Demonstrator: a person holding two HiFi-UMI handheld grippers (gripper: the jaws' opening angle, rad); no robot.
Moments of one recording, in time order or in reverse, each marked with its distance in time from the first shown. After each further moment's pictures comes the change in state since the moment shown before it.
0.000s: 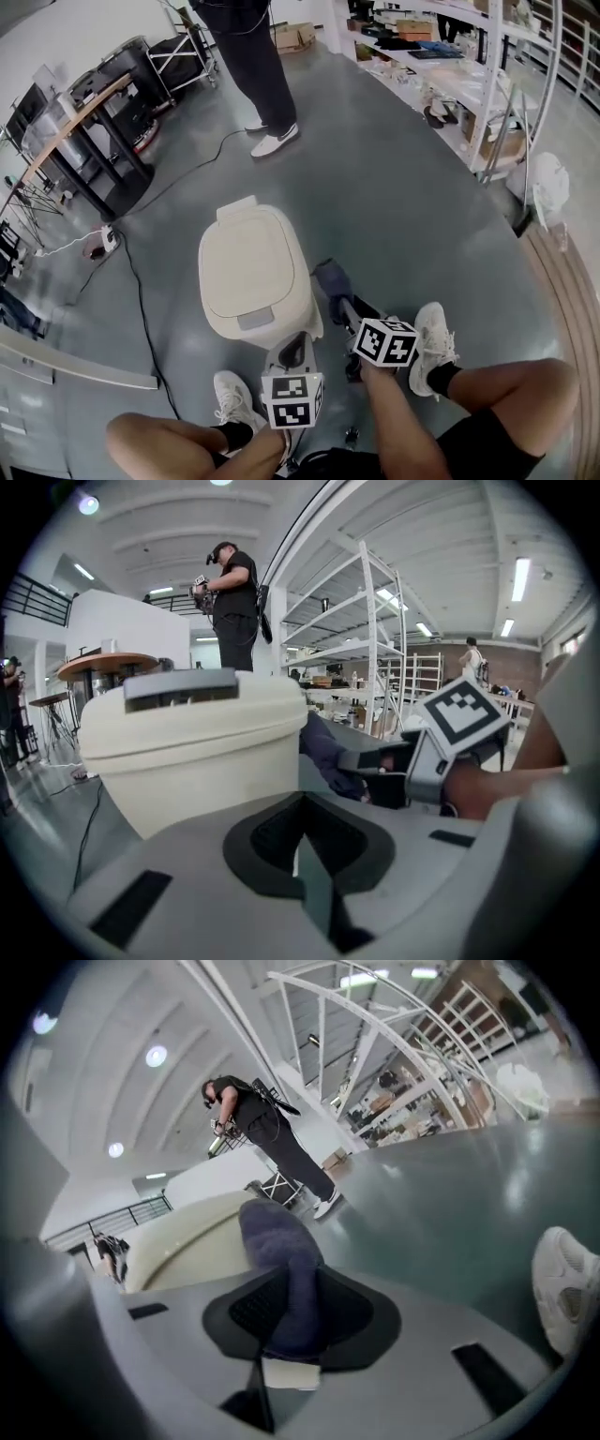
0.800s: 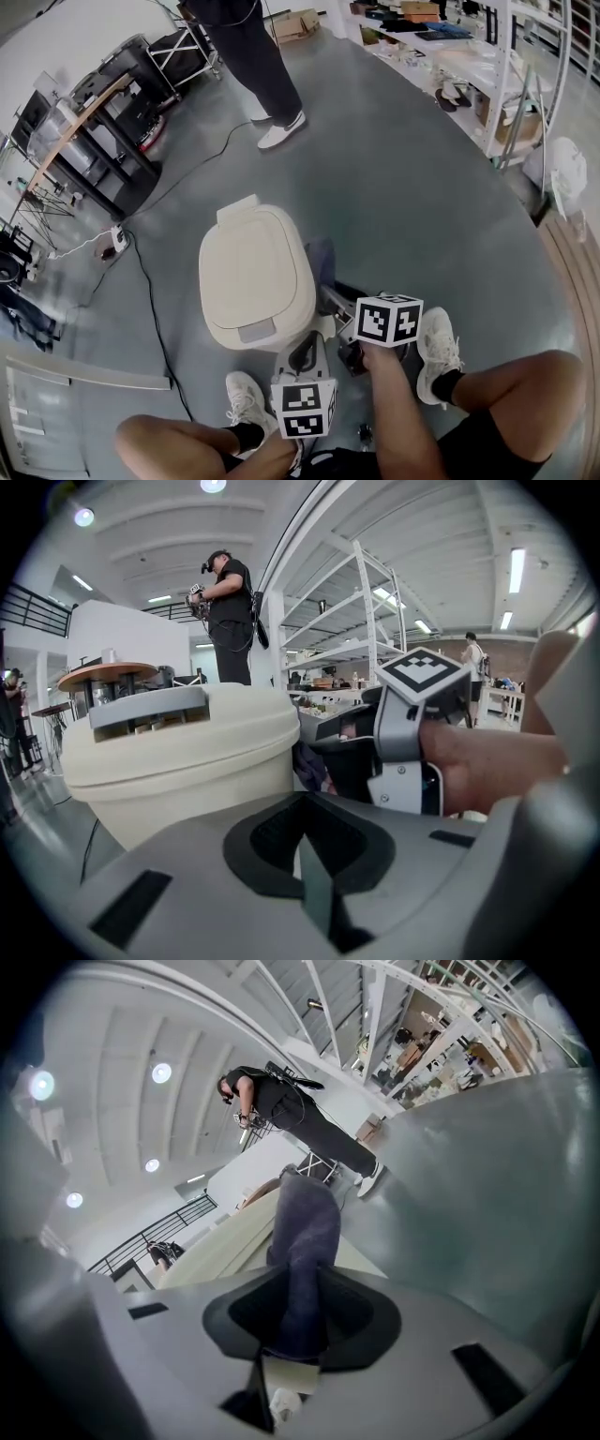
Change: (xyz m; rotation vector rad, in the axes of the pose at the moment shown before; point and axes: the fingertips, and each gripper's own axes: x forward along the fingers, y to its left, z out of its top) left arm 0.017 -0.003 0.016 0.031 -0.030 0.023; right arm 0.046 0.062 0.023 0.064 0.144 0.292
